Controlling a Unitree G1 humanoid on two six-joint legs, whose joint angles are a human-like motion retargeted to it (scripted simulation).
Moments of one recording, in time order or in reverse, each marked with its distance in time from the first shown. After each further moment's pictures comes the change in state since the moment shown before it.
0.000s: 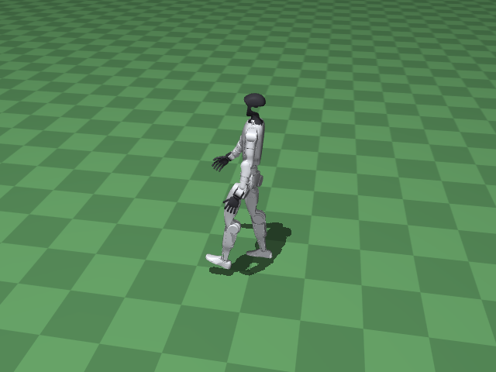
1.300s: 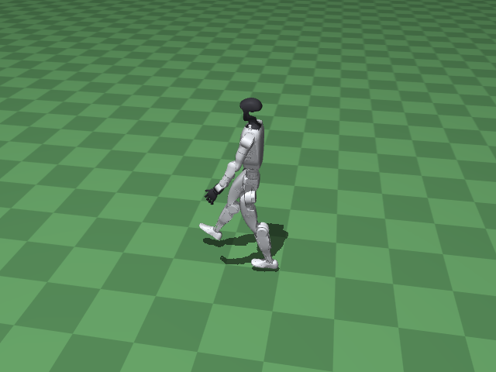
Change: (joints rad) left arm -0.367 -0.077 -0.209 -0.046 -0.030 0.106 -0.040; right arm 0.259 -0.034 -0.275 0.131 -0.091 0.162 0.089; waist -0.405 0.086 0.075; left_leg 0.494 -0.046 -0.233 -0.034 -0.138 -0.170; right_leg -0.499 -0.044 -0.365 -0.160 0.139 -0.030
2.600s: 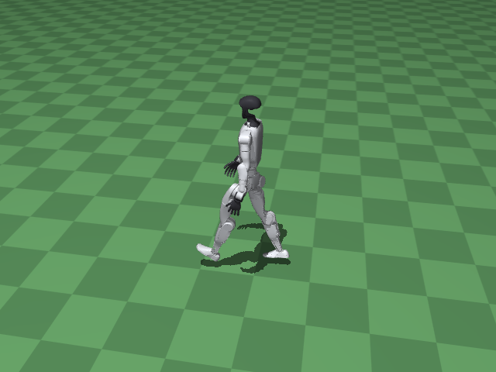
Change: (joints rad) left arm 0.464 0.063 0.198 0.054 -0.140 -0.086 -0.071; right arm -0.232 0.046 0.289 -0.026 -0.131 -0.101 -0.043; waist 0.392 -0.079 -0.050; left_leg -0.602 0.087 0.414 -0.035 0.032 0.135; right_leg 0.680 0.029 0.498 0.145 -0.210 0.009
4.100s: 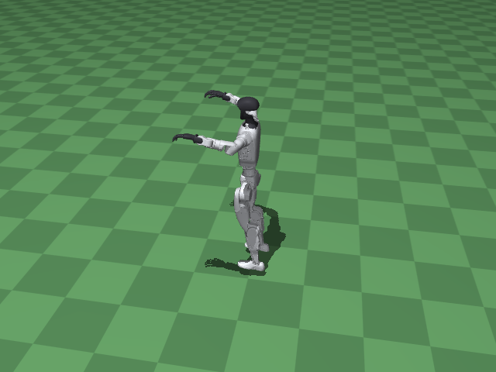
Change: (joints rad) left arm -1.191 1.384 -0.890 -1.106 0.288 0.018 0.155; right arm -0.259 -1.308 0.166 -1.069 0.166 -0.005 0.055; waist -0.183 -0.038 -0.106; left_leg 0.370 -0.099 -0.253 0.023 0.040 -0.078; right_leg -0.324 -0.053 -0.389 0.020 0.107 0.012
